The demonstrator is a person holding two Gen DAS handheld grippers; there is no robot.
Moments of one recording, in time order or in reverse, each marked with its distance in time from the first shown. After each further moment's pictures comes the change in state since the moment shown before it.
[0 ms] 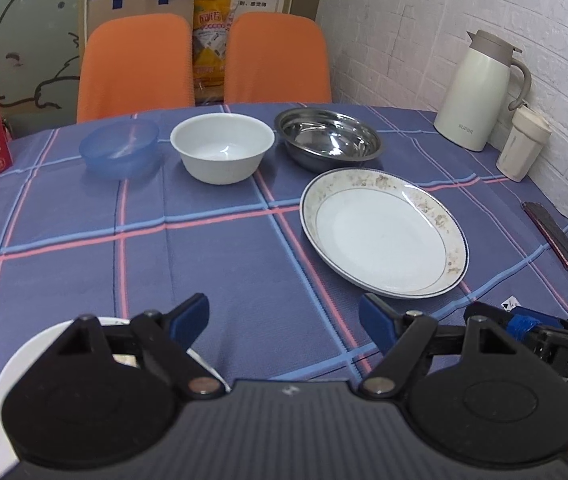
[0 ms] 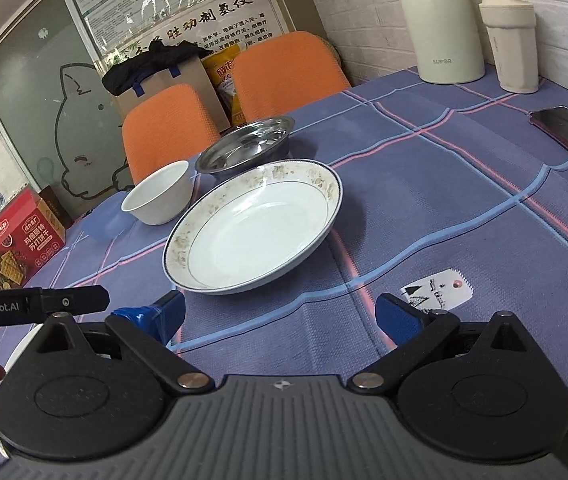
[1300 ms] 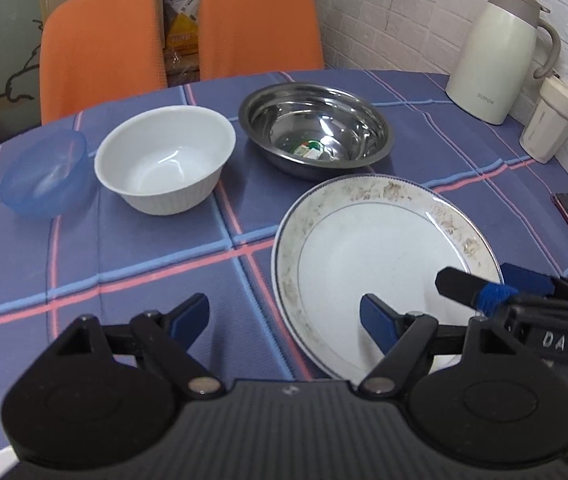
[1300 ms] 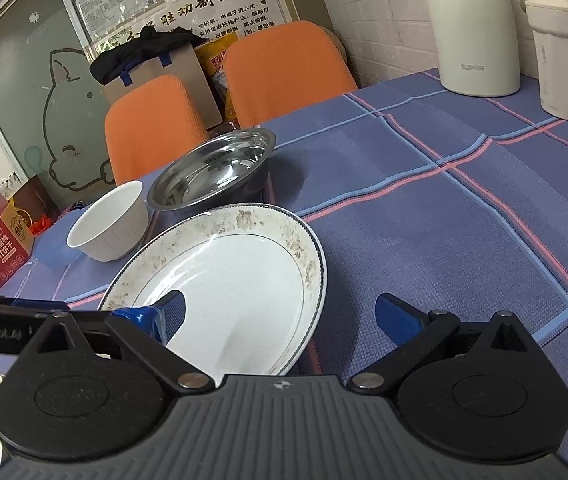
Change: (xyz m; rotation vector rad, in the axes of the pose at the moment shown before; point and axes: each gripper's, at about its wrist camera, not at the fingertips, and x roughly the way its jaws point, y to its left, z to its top) left arm 0.099 -0.021 0.067 0.035 0.149 -0.007; right arm 0.081 -0.021 0.056 -0.063 0.039 -0.002
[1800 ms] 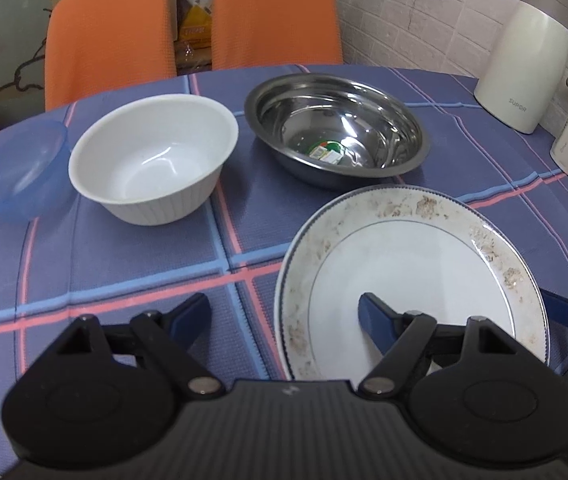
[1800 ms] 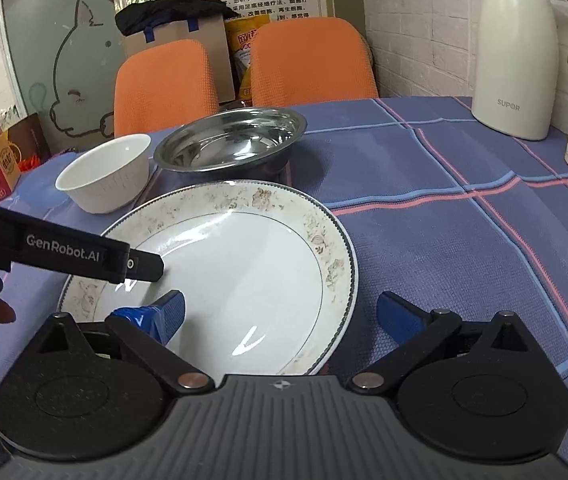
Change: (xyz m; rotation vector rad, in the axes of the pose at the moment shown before) left arm 0.039 -0.001 0.009 -0.025 -0.009 0.045; right arm 0.020 0.026 -0.008 -0.239 0.022 -0.068
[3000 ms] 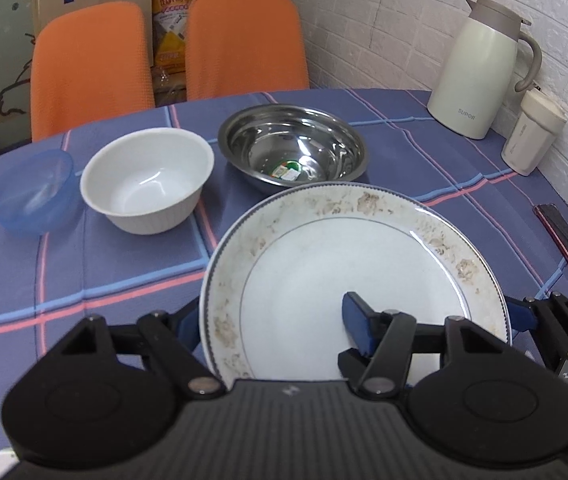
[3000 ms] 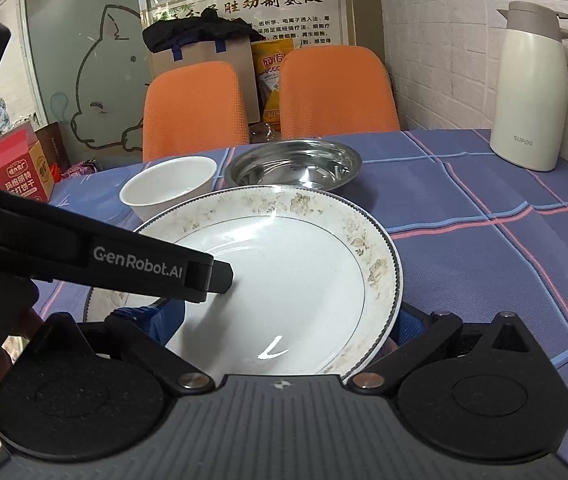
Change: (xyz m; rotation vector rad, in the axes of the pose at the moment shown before) left arm -0.057 -0.004 -0.015 0.043 -0.061 -0.070; right arm -0.040 0.054 0.001 -0.004 -0.066 0.031
